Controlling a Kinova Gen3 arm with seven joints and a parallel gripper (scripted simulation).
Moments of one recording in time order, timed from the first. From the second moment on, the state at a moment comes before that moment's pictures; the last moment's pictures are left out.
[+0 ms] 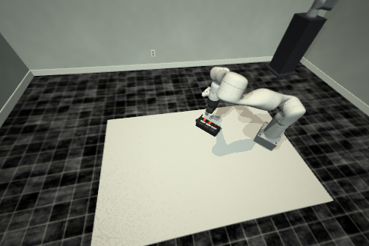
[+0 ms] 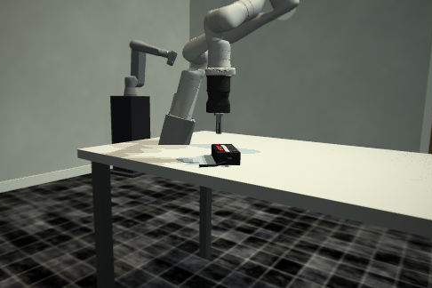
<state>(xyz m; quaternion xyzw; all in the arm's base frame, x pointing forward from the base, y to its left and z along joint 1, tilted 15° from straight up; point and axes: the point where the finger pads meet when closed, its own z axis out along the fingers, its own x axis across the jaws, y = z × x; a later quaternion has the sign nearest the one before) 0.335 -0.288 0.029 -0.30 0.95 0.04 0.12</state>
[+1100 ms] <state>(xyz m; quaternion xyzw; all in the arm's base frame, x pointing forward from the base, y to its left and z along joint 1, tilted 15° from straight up) 0.341 -0.286 0.013 -0.30 0.95 0.04 0.12</state>
